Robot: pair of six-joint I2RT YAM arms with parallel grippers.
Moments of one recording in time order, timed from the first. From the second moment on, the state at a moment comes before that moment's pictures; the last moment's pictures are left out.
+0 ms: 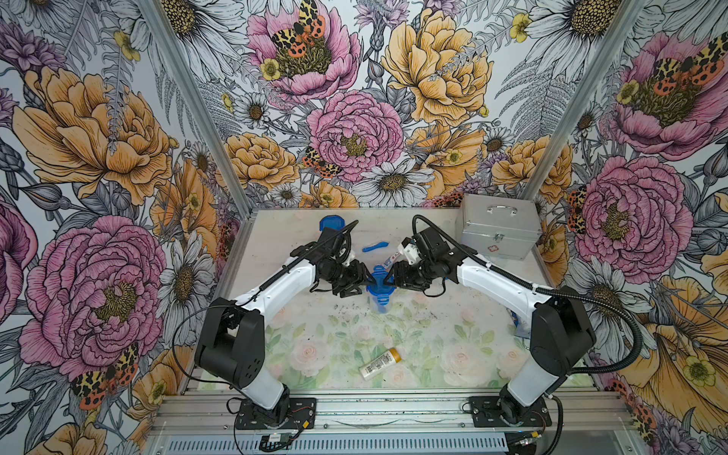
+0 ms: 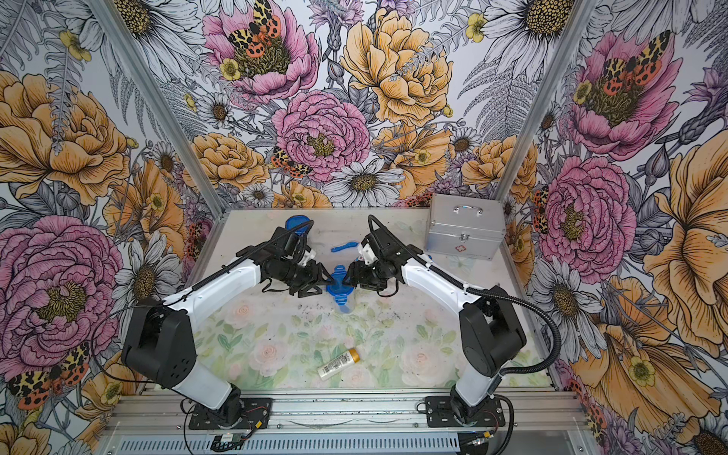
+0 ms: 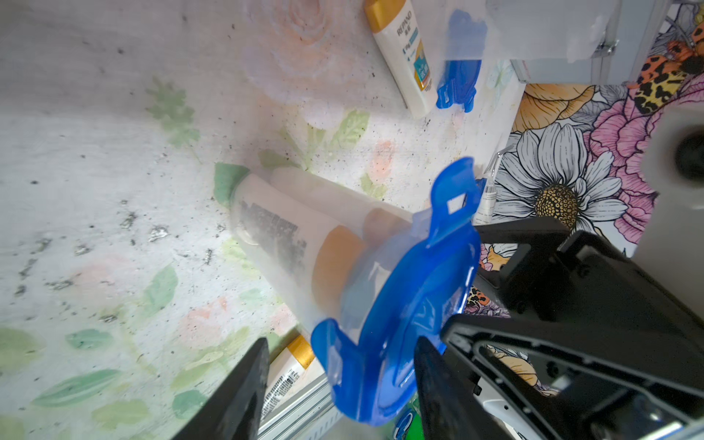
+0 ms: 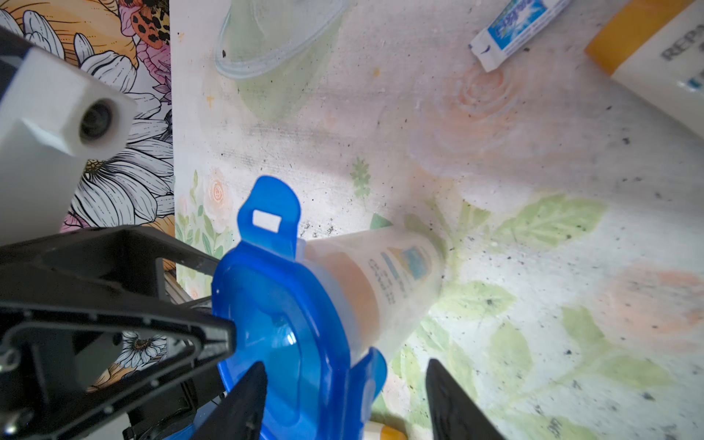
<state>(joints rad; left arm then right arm) -0.39 1.58 1.20 -0.78 0.59 -0.71 0.57 1.67 1.30 -0.64 -0.47 0.58</state>
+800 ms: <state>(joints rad) -0.47 1.77 1.52 -1.00 0.36 -0.51 0.60 1.65 1.28 -0.81 -0.37 0.47</state>
